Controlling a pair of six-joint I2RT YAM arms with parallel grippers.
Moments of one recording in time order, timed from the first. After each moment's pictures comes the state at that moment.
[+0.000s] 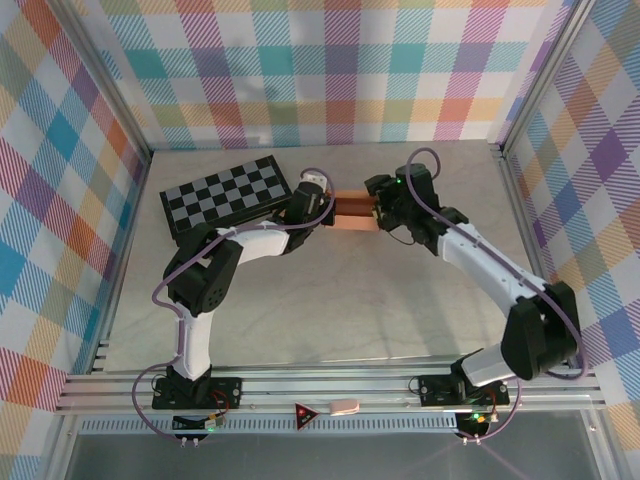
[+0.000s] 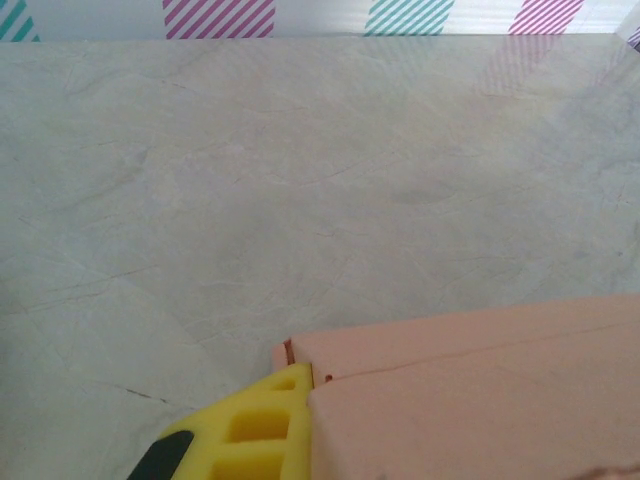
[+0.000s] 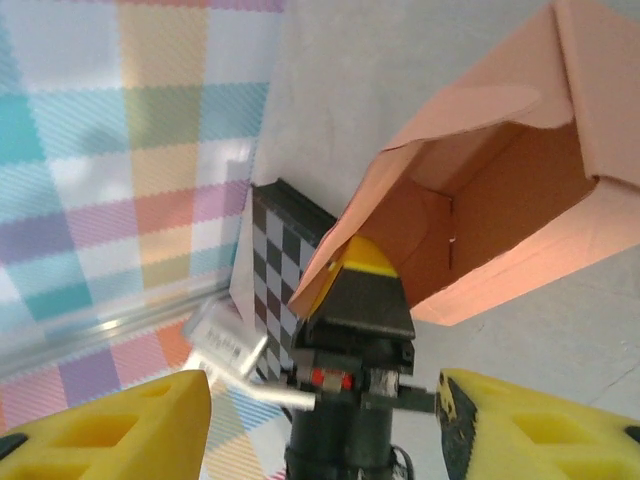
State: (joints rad) left arm -0.60 2.03 1.27 0.27 -0.15 -0.31; right arm 0.46 1.47 1.14 -0.25 -0.07 1.54
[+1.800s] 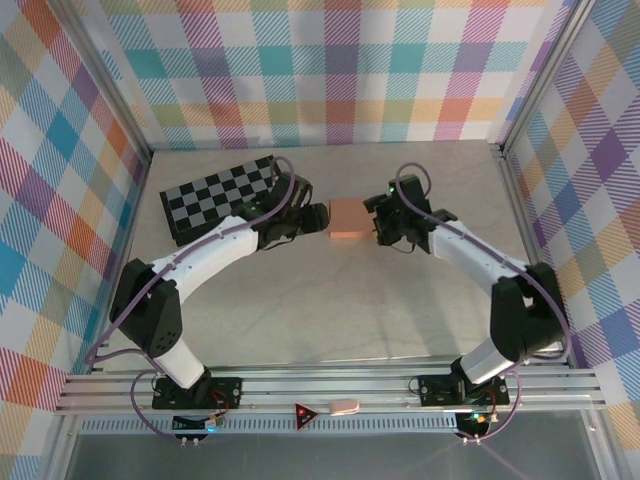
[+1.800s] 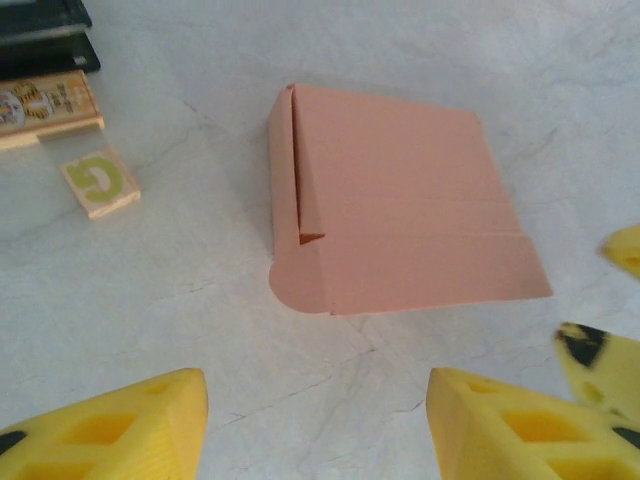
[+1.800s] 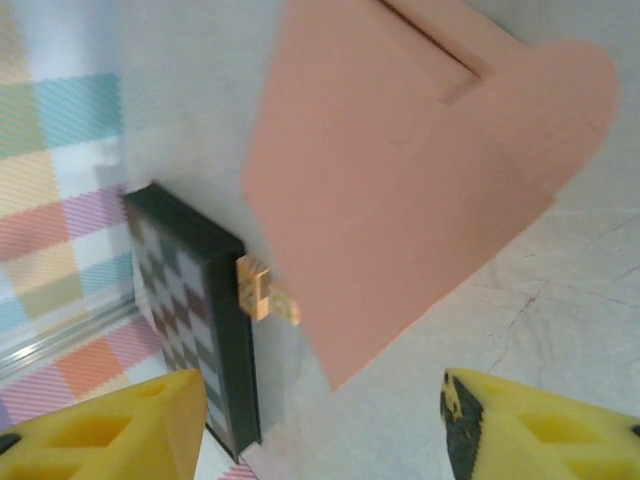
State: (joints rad) left arm -0.61 1.64 1.36 -0.53 -0.04 -0.67; right arm 0.42 1.52 1.11 -0.35 -0.14 1.47
